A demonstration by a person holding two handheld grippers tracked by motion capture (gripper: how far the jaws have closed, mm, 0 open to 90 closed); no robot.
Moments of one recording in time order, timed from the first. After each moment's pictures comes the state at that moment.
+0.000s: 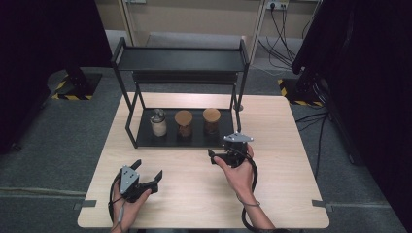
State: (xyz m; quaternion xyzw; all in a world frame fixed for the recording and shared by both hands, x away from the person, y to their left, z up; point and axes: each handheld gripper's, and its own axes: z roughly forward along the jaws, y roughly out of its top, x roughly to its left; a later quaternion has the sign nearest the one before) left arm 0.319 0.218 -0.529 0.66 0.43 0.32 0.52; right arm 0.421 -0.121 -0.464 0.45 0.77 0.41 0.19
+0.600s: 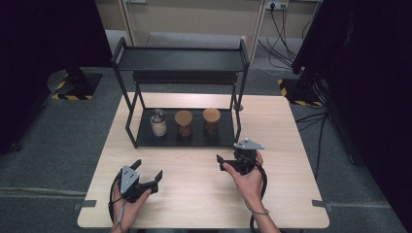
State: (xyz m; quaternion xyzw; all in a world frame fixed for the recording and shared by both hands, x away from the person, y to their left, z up) left arm 0.319 0.218 -0.529 0.66 0.43 0.32 0.52; right arm 0.402 -0.151 -0.472 0.46 0.76 0.41 0.19
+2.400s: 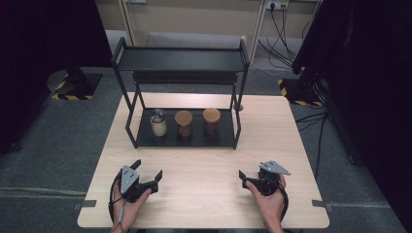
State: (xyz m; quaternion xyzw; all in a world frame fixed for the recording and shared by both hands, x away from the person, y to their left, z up) left arm 0.319 0.218 -0.529 0.66 0.43 0.32 0.52; right arm 0.355 -0.221 -0.517 0.50 0.72 0.43 0.22
